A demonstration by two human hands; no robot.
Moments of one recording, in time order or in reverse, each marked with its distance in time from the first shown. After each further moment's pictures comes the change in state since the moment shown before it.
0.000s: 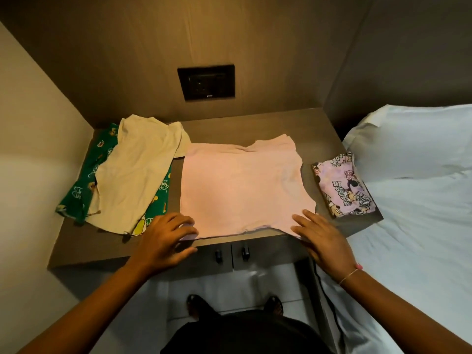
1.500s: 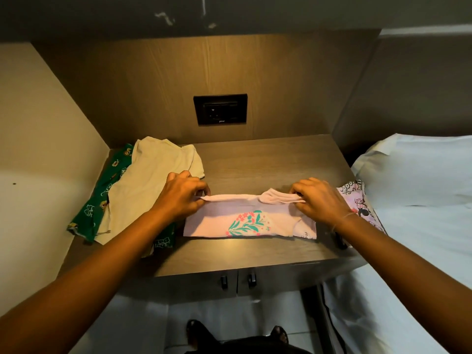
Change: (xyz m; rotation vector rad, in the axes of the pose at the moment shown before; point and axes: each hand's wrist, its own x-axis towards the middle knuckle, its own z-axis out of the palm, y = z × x) left_hand 0.129 -0.044 -0.052 0.085 0.125 -0.149; right_hand 0.157 0.034 -0.051 -0.069 -0.122 0.056
